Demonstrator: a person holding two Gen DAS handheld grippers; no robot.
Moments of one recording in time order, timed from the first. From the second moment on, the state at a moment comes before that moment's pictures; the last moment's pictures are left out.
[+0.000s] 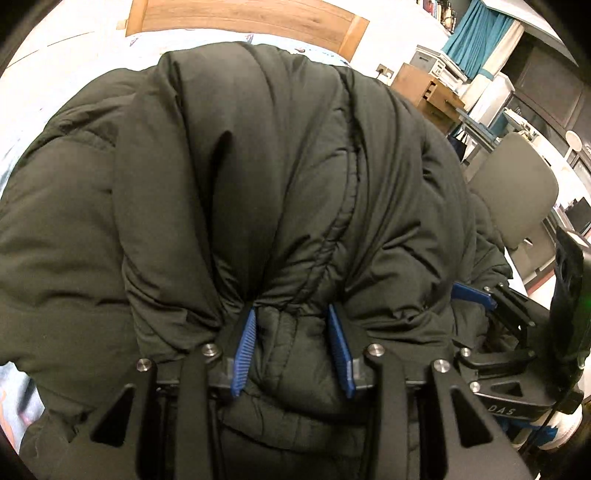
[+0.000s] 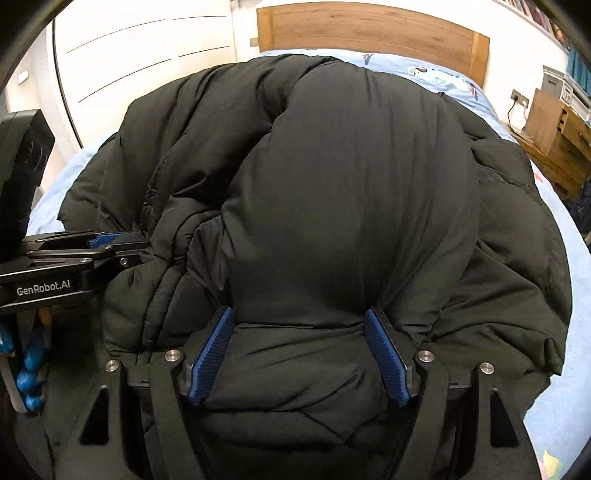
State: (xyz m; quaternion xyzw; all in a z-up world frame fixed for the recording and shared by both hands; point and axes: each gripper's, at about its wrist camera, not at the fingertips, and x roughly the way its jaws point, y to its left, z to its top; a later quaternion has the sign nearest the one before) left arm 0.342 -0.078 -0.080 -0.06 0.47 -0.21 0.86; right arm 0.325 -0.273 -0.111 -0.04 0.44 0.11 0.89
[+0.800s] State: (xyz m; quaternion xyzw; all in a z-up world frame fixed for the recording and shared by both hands) left arm 0.390 -0.058 -0.061 -0.06 0.45 -0.18 0.87; right arm 0.355 -0.287 -0.075 -0.03 0.42 0.10 0.90
